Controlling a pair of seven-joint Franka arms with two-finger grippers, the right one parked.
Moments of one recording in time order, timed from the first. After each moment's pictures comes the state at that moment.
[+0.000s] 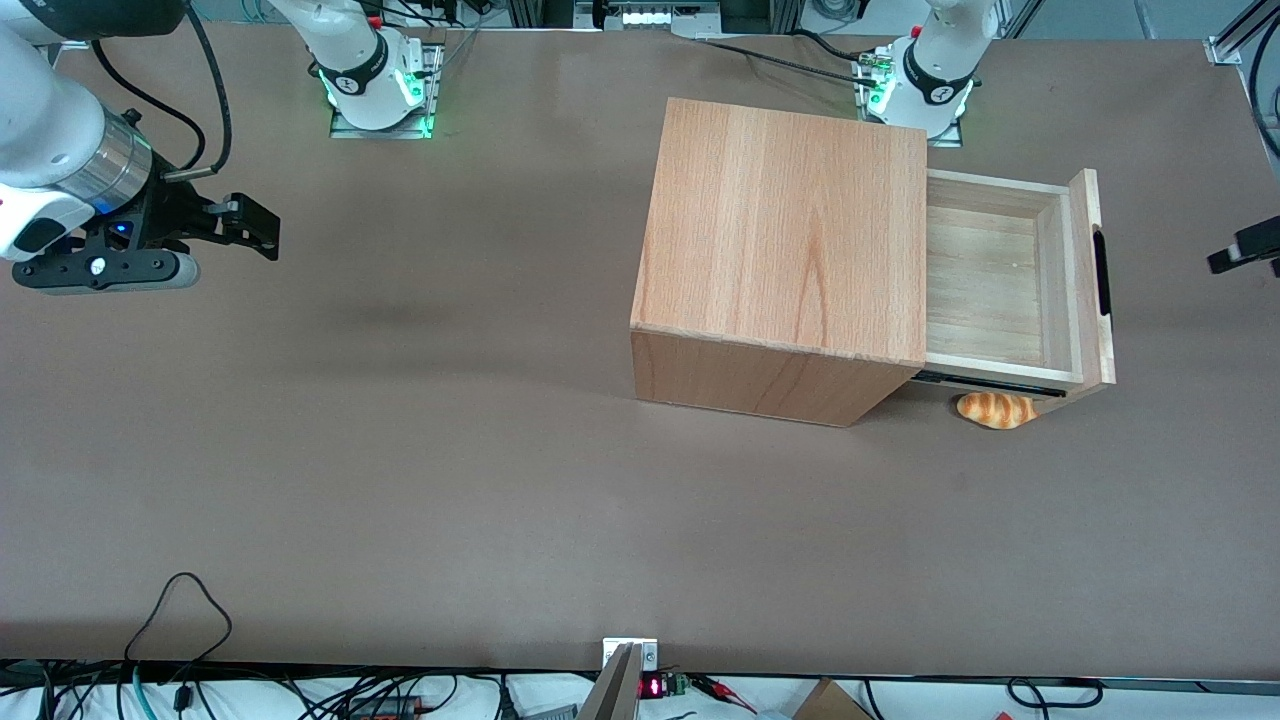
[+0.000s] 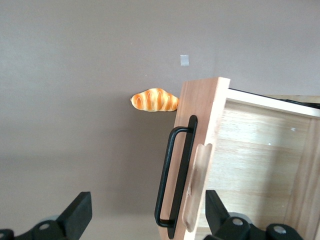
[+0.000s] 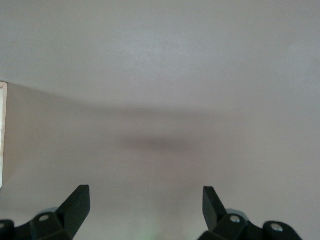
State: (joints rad) arm 0.49 0.08 -0.12 -1.58 -0.20 1.57 0.32
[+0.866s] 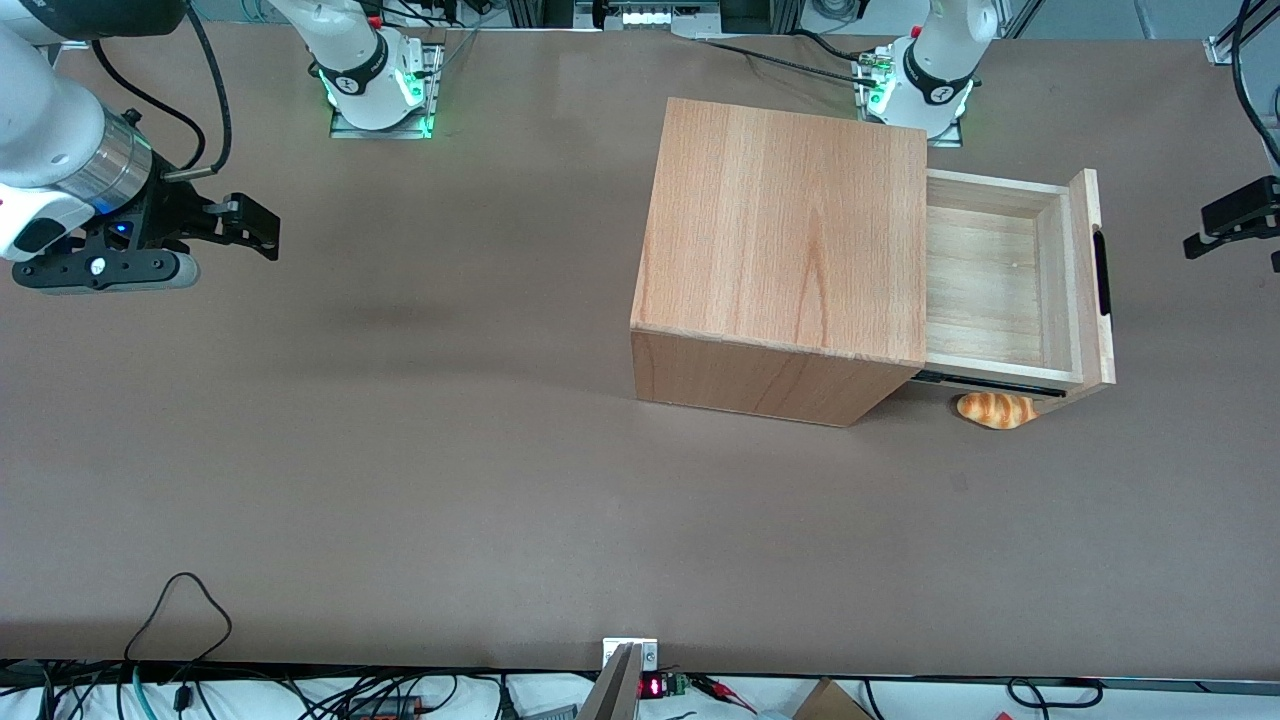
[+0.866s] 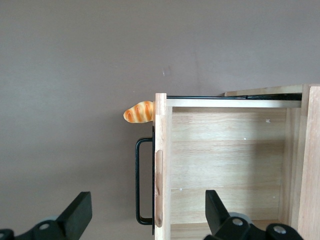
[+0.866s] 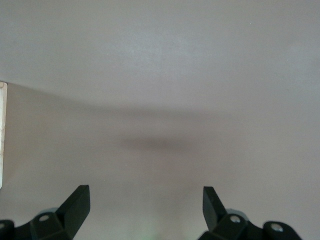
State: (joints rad) arm 0.09 0.06 0.07 -1.49 -0.07 1.53 0.26
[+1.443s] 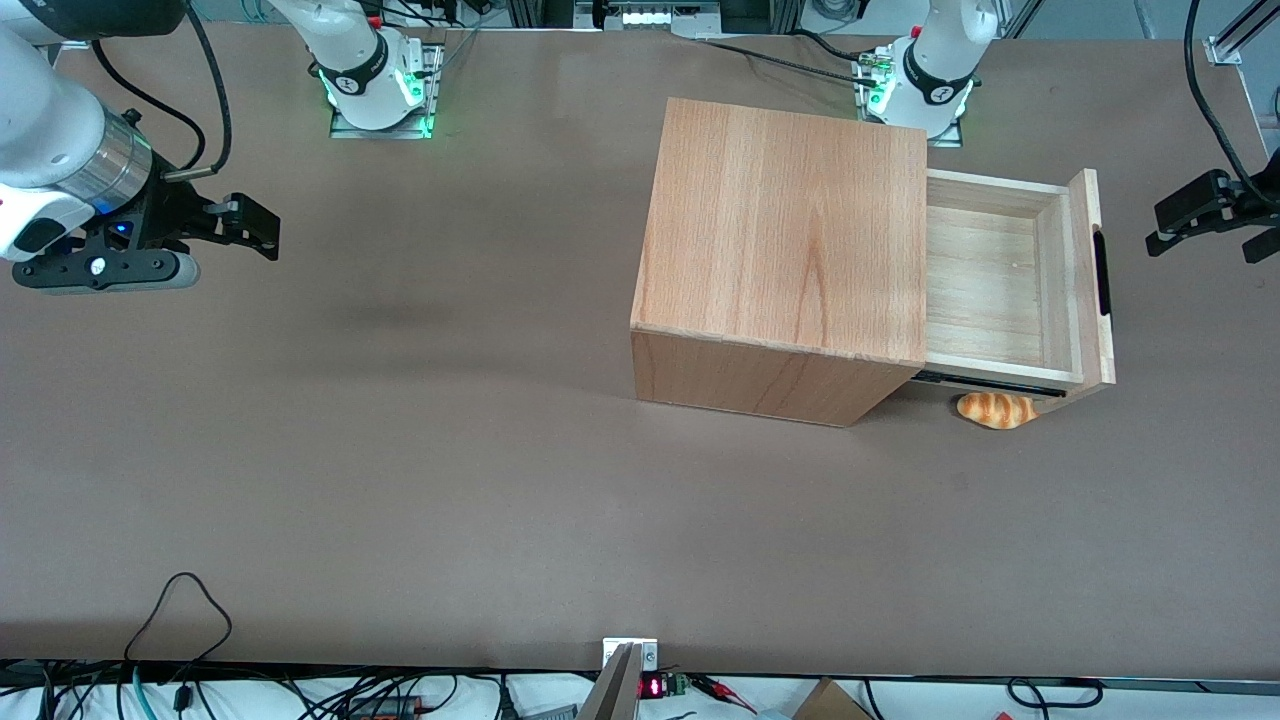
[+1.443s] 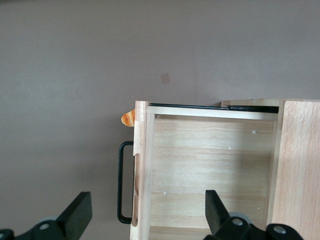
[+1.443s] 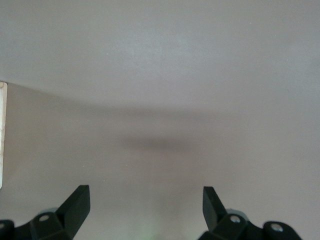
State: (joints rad) arm -0.01 0.03 0.06 -1.47 -0.02 1.53 0.11
